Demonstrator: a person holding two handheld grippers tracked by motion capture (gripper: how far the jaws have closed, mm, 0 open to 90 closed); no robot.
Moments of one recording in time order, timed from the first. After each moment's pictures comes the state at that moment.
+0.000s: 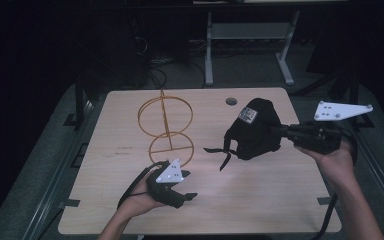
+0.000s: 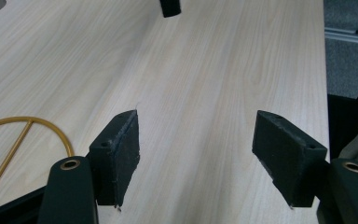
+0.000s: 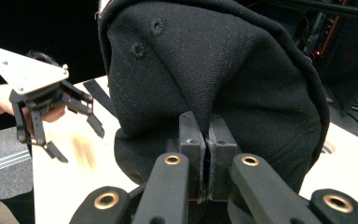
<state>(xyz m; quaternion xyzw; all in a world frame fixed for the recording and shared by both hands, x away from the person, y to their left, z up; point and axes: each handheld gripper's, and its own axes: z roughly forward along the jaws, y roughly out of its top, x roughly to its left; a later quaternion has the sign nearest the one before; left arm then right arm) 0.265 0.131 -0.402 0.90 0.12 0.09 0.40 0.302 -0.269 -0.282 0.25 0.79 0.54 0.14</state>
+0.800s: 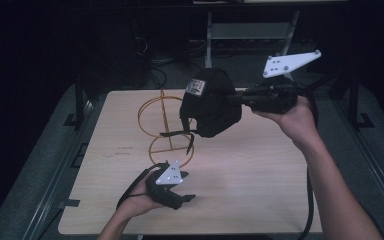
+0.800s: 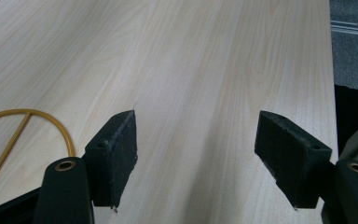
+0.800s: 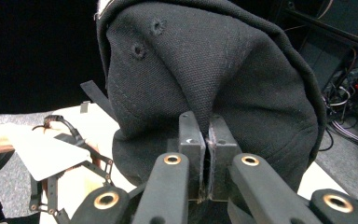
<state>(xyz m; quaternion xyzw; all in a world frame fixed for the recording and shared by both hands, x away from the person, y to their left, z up) 0.265 0.134 -0.410 0.91 0.13 0.09 0.40 0.349 -0.165 -0.199 0.16 0.82 0.53 0.12</state>
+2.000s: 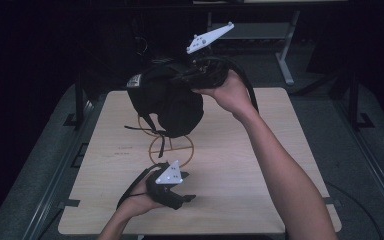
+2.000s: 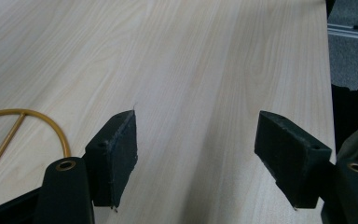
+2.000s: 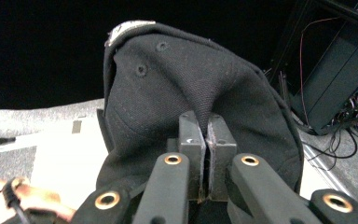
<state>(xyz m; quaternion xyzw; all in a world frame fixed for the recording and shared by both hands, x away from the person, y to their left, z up) 0.268 0.134 -0.413 0.91 0.11 0.09 0.39 0.409 -0.043 -0.182 0.14 0.85 0.50 0.10</state>
